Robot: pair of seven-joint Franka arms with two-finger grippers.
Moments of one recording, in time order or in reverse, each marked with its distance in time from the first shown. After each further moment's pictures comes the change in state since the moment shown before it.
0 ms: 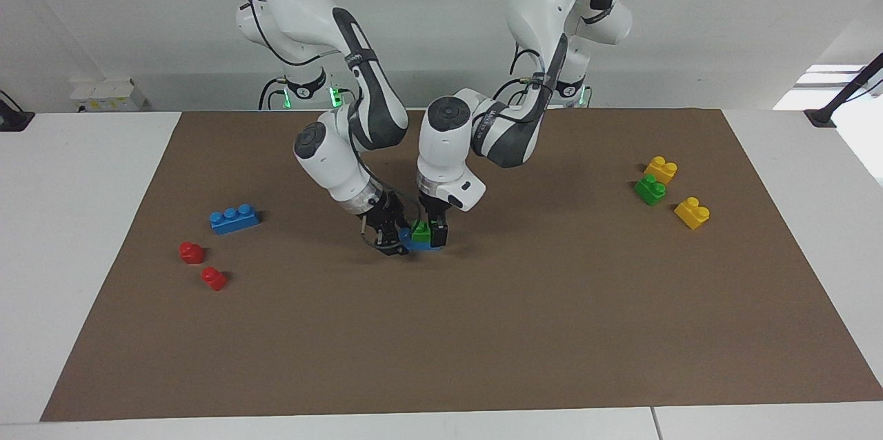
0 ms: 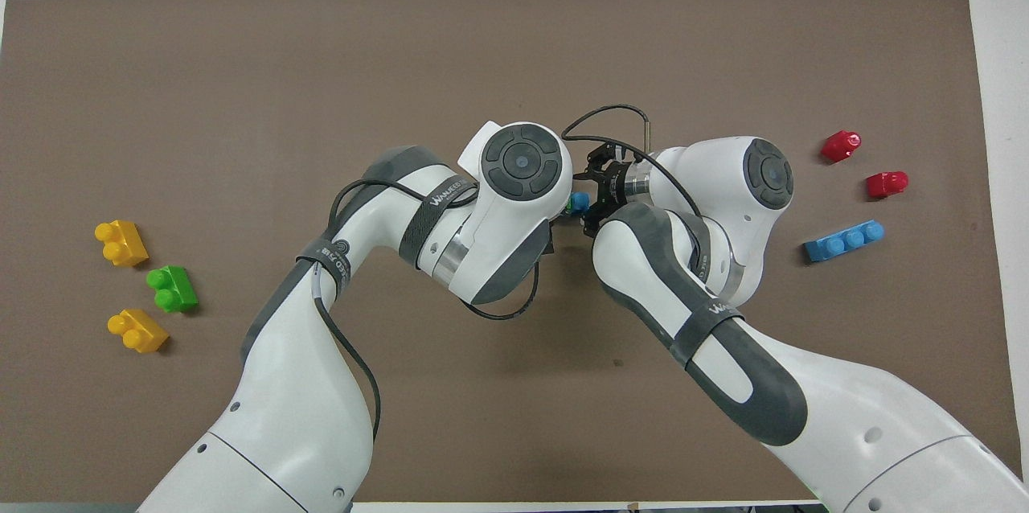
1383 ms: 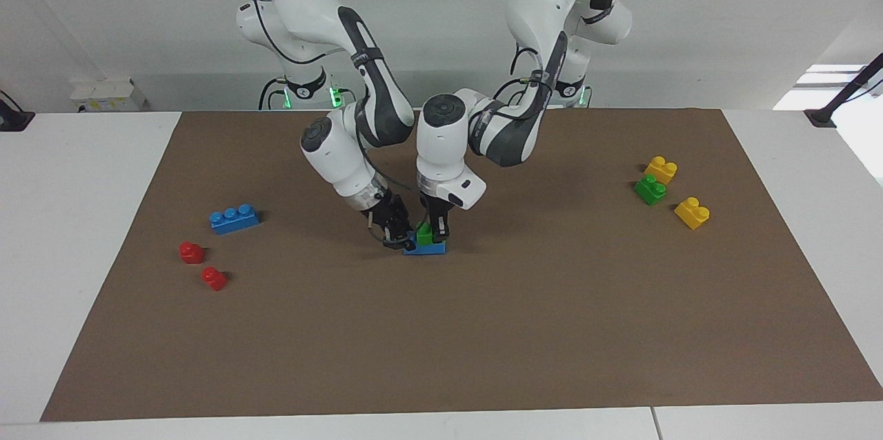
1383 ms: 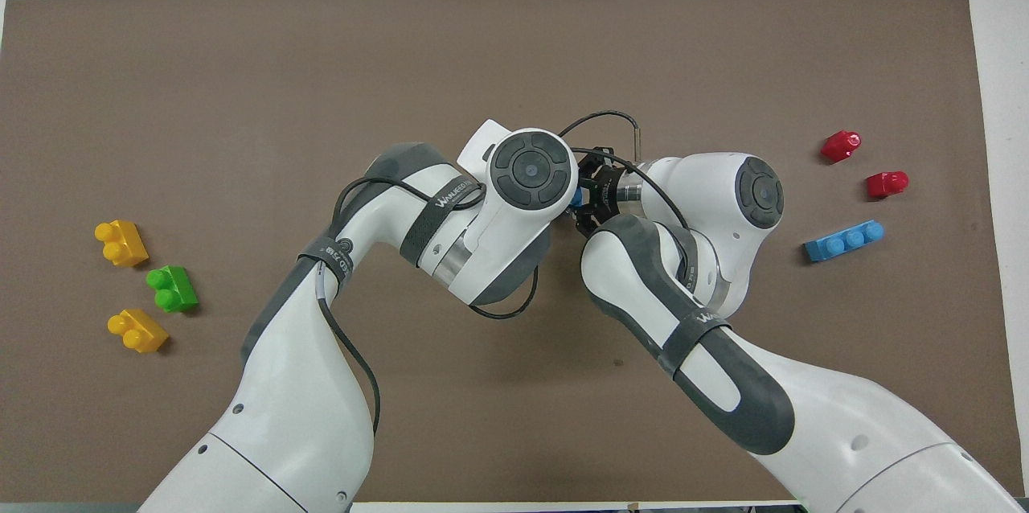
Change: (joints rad) left arm -0.002 -0.001 0.000 -0.002 0.085 0.010 -0.055; right arm 0.033 -0.005 0.000 -0.028 0.059 0.076 -0.111
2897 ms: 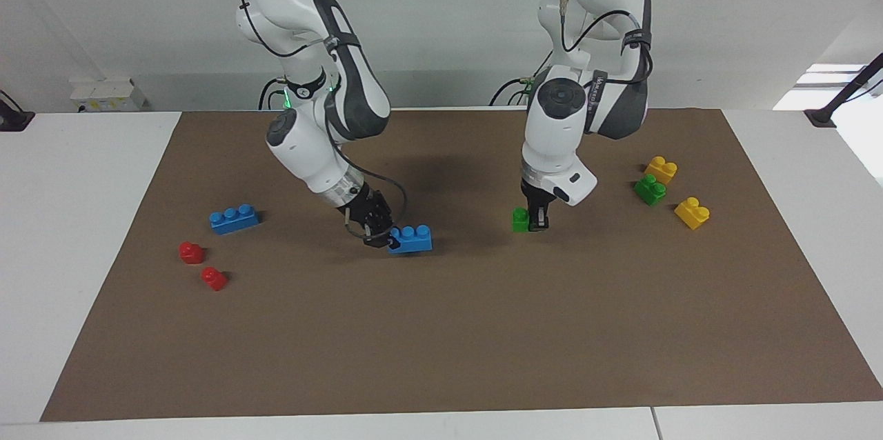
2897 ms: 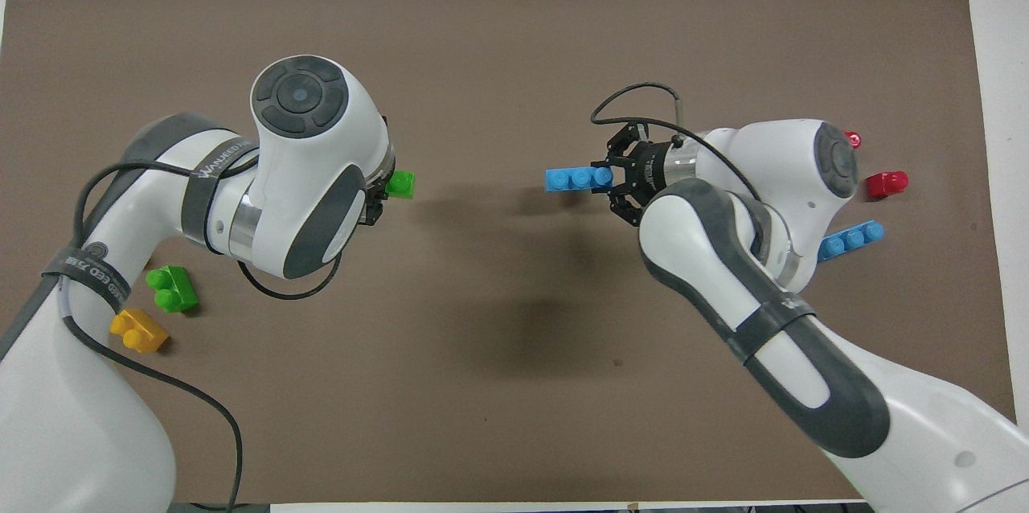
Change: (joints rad) left arm 0.289 -0.252 0.016 -0.199 -0.012 -0.181 0.548; right arm -0.131 -0.097 -0.020 0.037 -0.002 -0.198 -0.162
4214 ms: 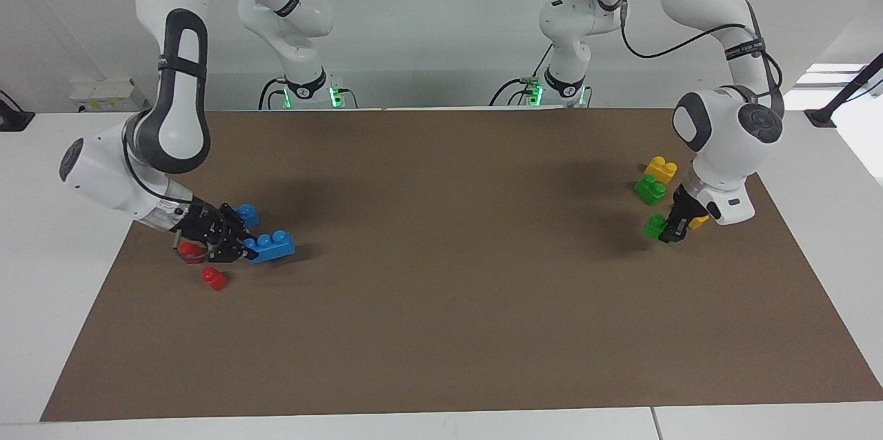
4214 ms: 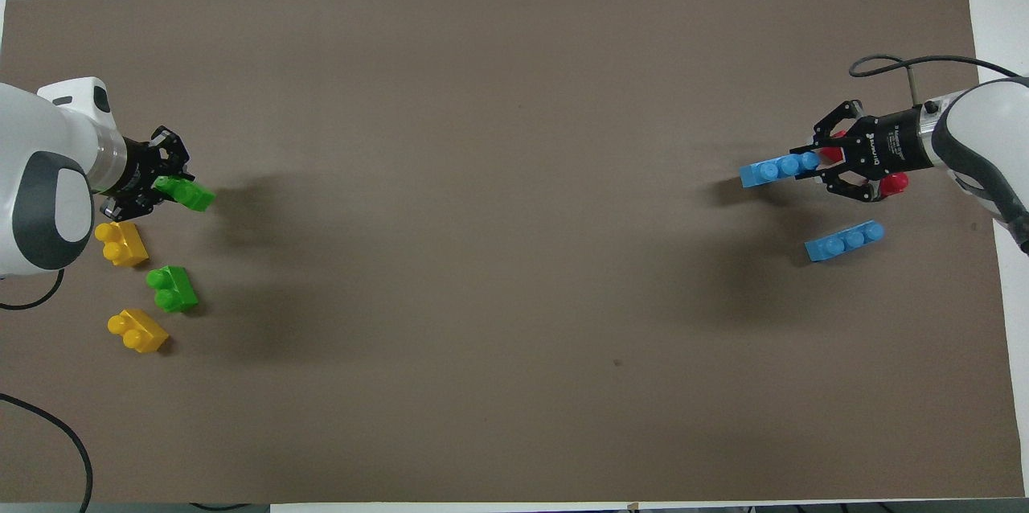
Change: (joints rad) left arm 0.495 -0.038 0.001 -0.192 -0.057 0.197 0.990; right arm -0.480 0.116 -0.003 0.180 -0.131 -0.404 -0.414
